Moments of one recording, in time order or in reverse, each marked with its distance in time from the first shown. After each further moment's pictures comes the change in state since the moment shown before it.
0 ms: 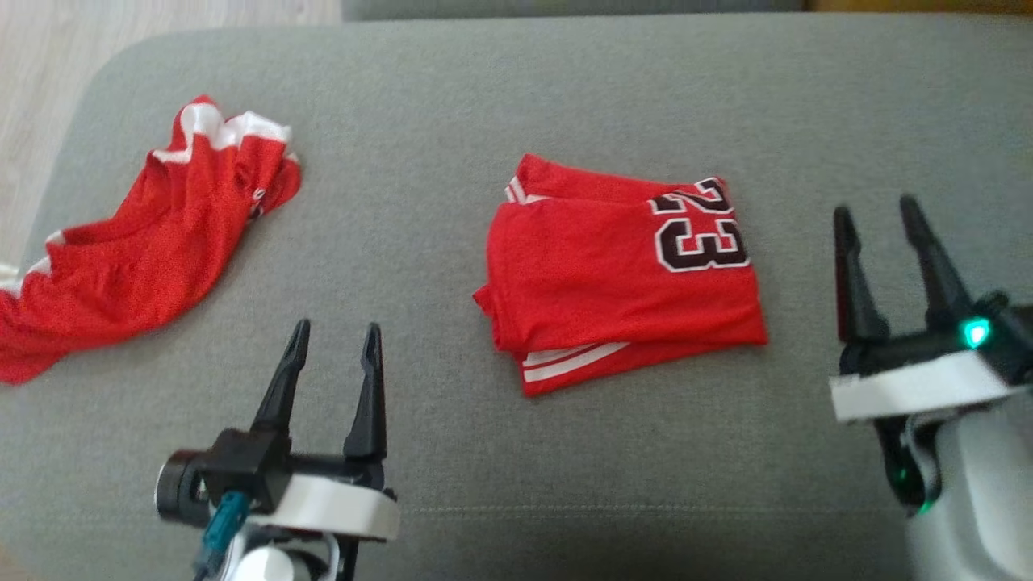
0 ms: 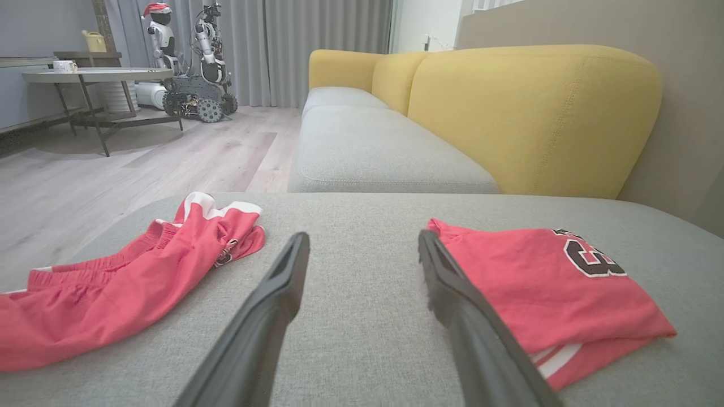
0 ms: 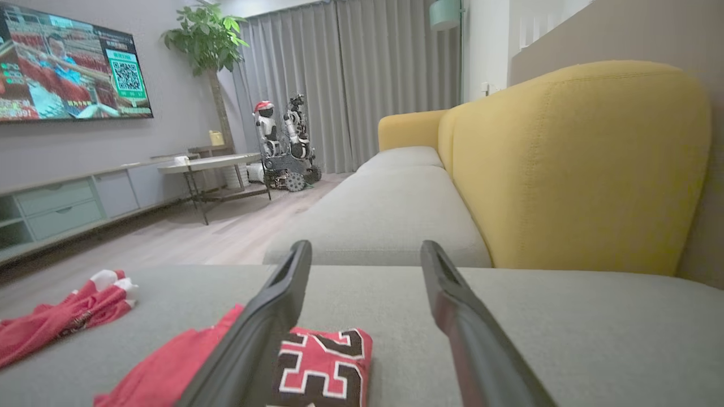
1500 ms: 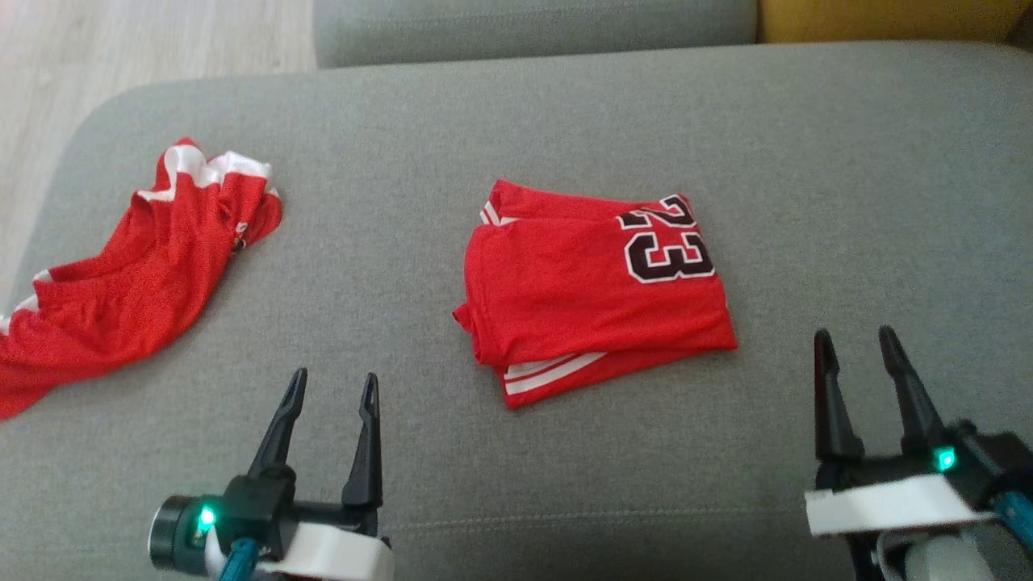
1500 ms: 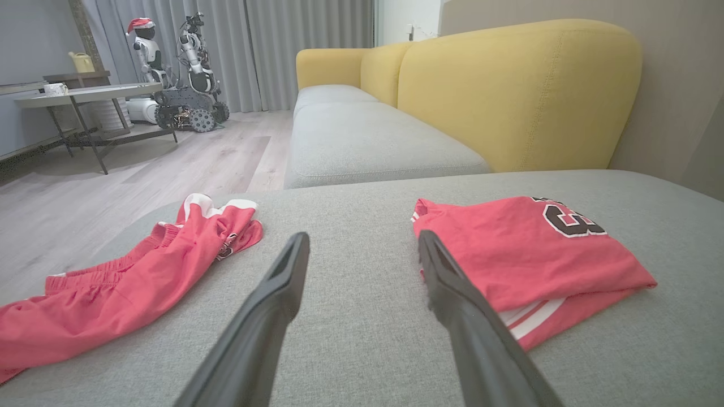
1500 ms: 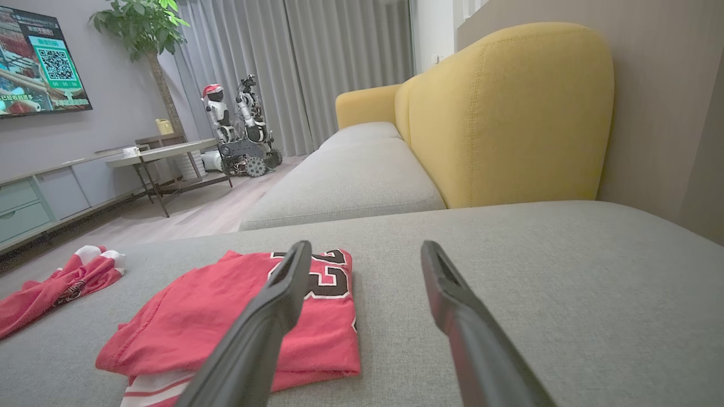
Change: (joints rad) left arm 0.116 0.000 0.024 -0.022 0.091 0.008 0.000; right arm 0.294 0.176 -0.099 -0.122 -0.141 0.000 -0.012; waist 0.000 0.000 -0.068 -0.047
